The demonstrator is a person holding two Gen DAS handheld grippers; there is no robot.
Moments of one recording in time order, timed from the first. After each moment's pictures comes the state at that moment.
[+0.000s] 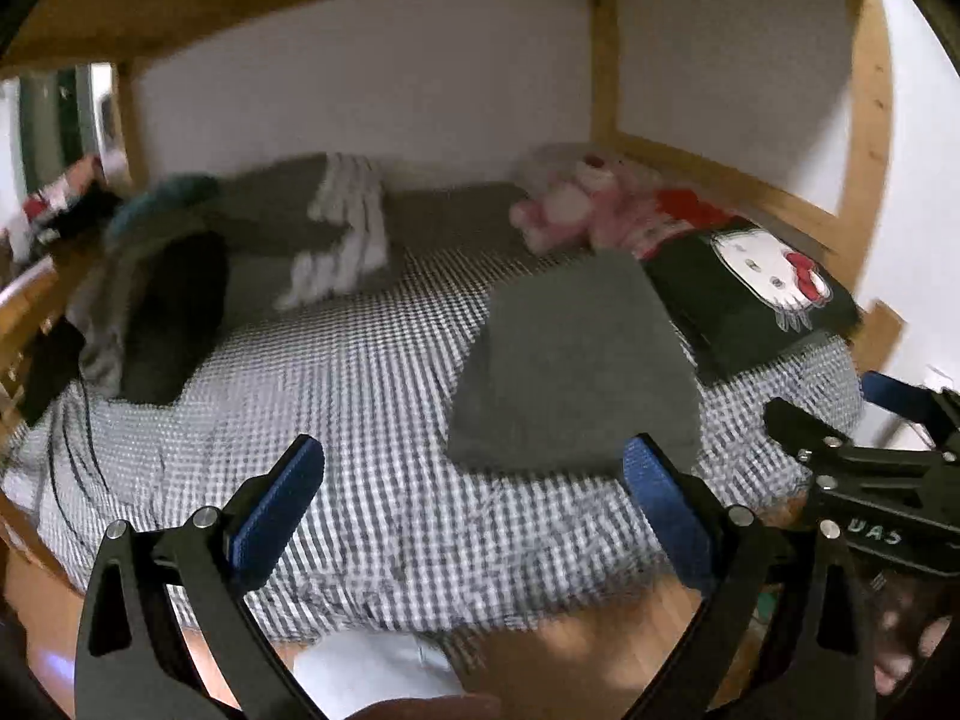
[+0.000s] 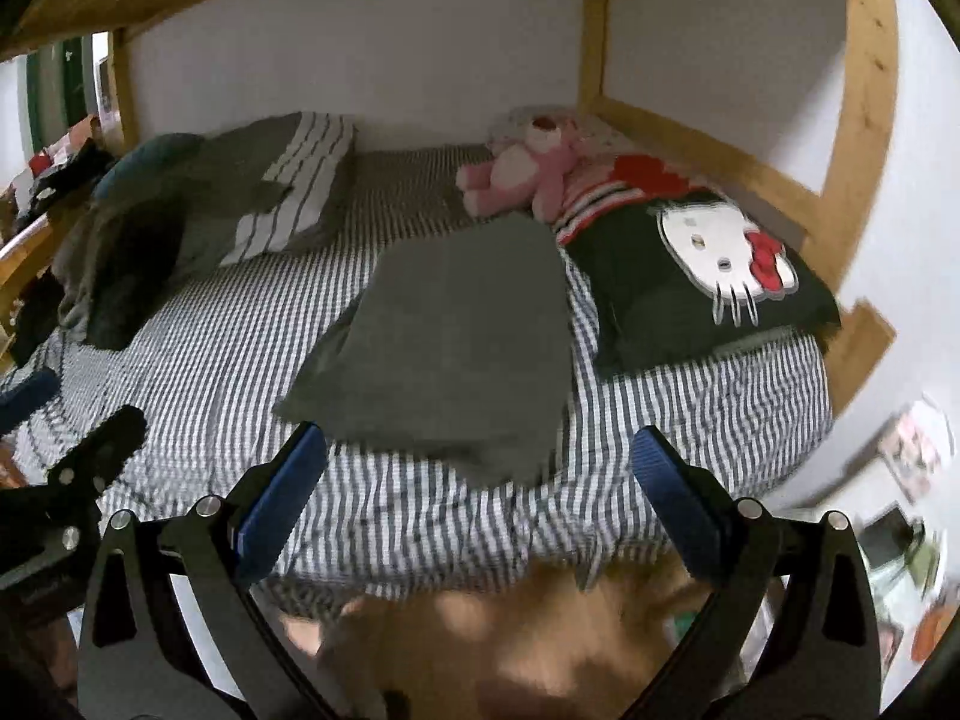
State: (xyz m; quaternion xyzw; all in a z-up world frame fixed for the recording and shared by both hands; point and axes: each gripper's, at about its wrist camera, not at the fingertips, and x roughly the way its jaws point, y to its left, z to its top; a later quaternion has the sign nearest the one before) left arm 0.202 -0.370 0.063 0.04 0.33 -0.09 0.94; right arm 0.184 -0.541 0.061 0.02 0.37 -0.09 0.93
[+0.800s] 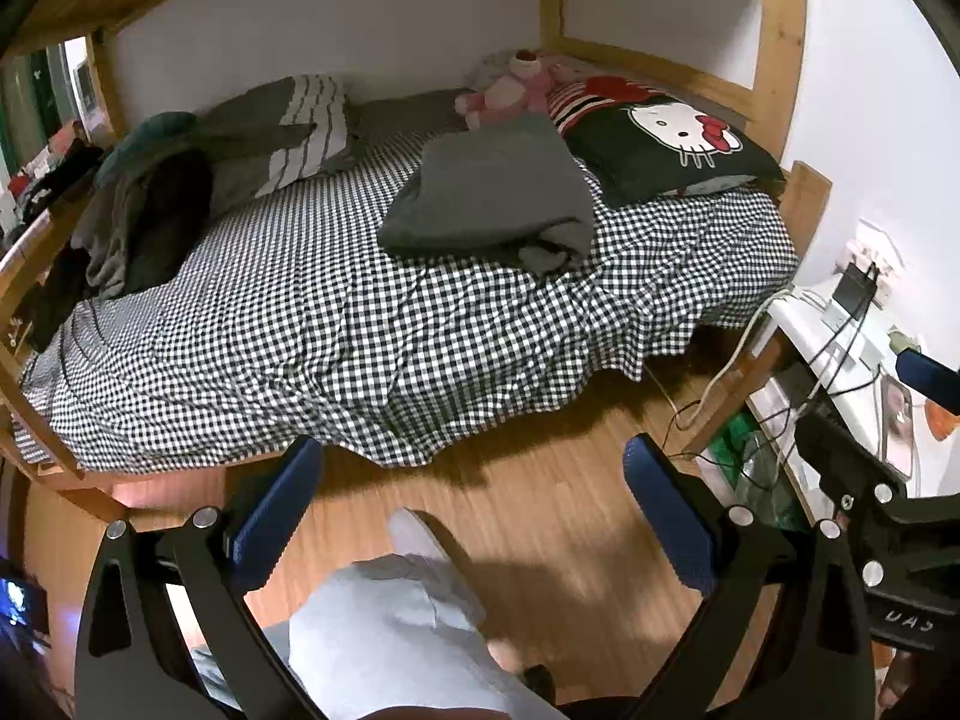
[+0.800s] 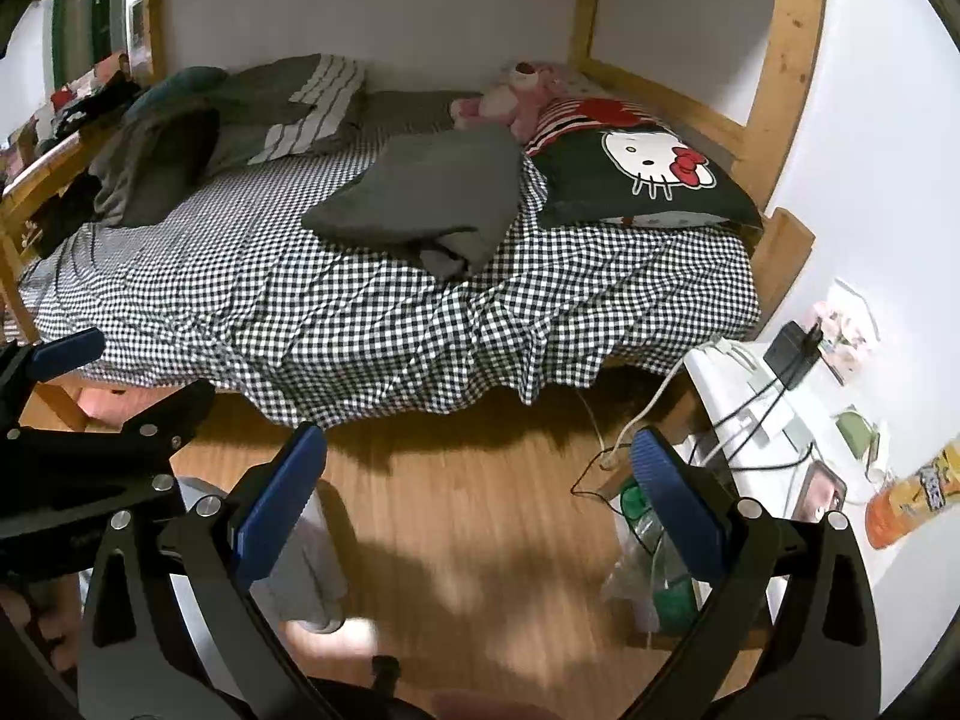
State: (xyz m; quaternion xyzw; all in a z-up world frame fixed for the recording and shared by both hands) left arm 0.000 -0.388 0.024 0.07 0.41 -0.11 0.90; right arm -0.044 -0.536 0.042 -0.01 0.40 -0.09 0.91
